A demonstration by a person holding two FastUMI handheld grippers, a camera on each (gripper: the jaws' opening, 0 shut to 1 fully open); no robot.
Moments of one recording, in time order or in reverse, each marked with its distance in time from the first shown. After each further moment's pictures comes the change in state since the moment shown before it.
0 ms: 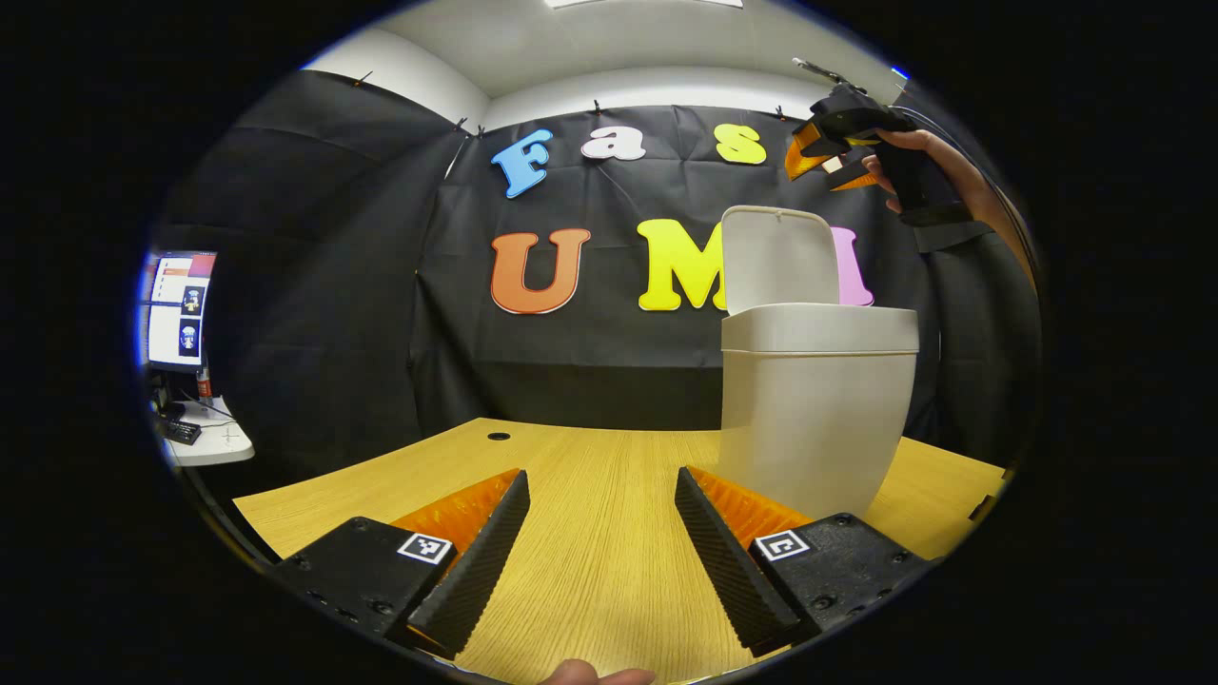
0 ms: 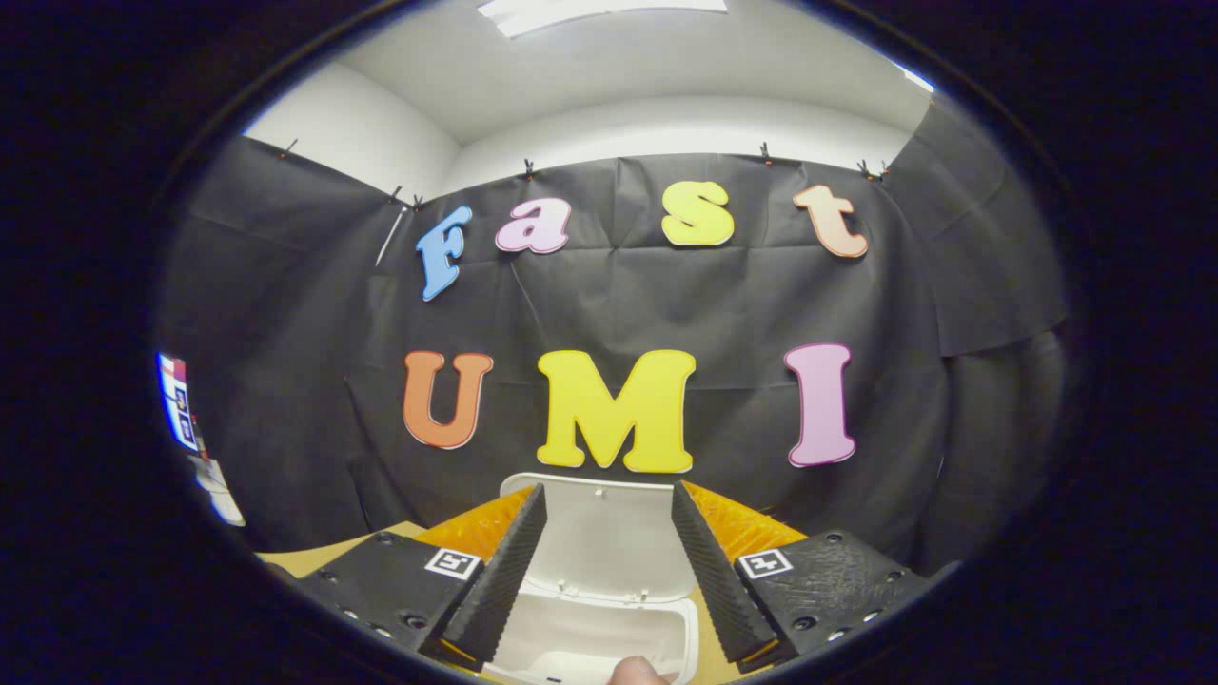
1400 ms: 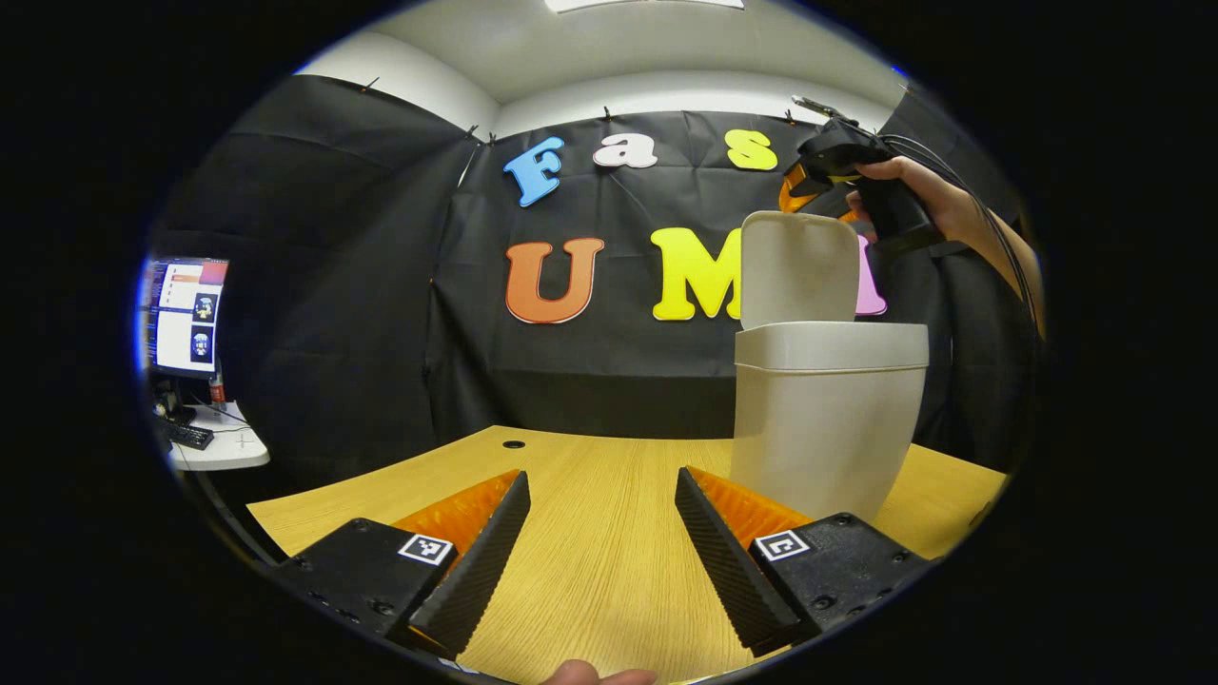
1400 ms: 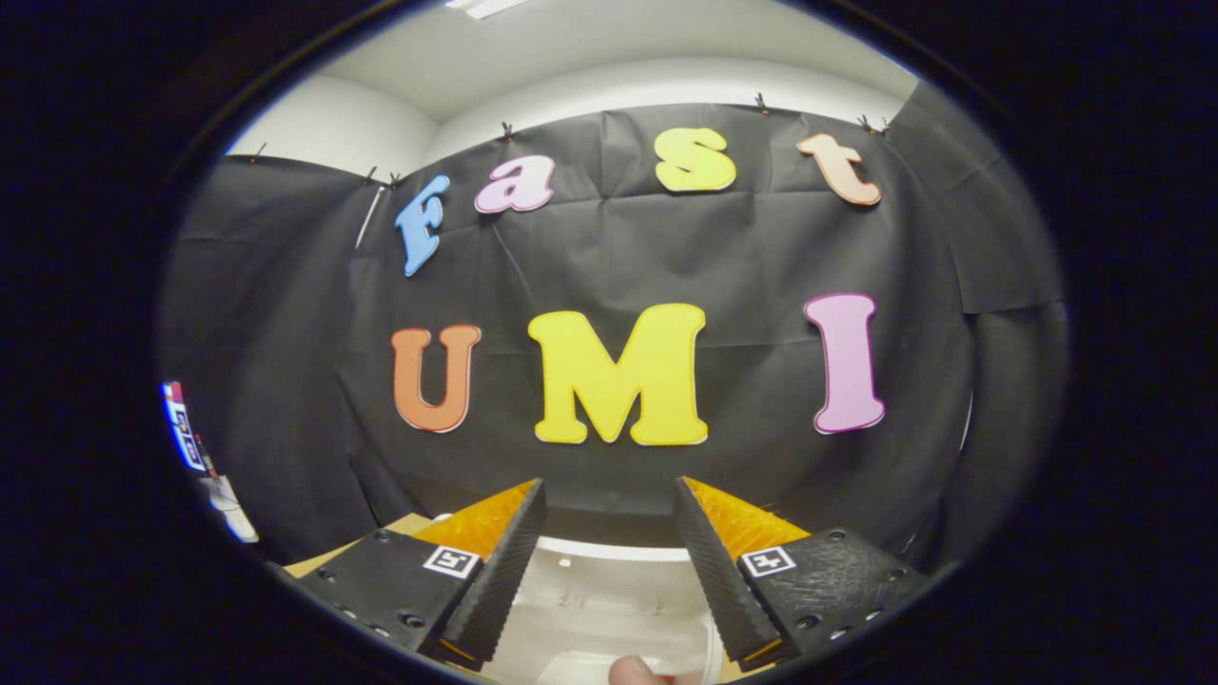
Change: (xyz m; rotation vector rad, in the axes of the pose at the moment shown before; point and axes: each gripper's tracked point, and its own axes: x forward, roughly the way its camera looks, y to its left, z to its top) left arm -0.004 0.003 0.015 -0.008 -0.020 0.040; right arm 0.045 0.000 -0.033 0.087 0.125 0.036
